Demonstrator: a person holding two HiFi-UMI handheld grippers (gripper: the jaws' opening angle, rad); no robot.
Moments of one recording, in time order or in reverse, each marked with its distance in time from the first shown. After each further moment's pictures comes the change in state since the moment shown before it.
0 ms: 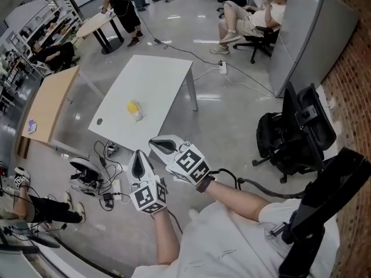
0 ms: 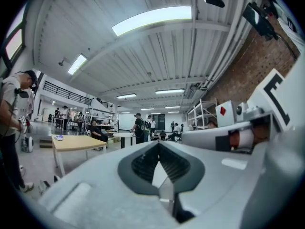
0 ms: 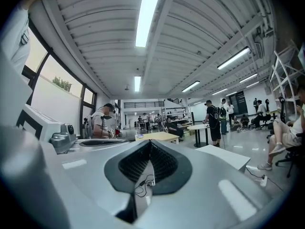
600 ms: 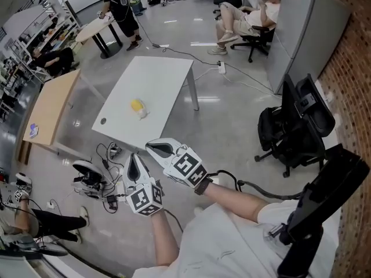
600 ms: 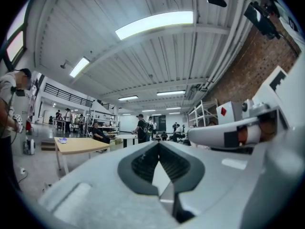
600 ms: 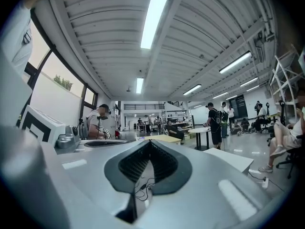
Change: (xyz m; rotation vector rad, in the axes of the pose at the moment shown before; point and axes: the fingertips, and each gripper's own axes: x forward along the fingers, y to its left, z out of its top) left arm -0.040 0.052 0.008 0.012 -0.015 0.006; right arm 0.014 0.061 0.006 -0.022 -0.031 -0.013
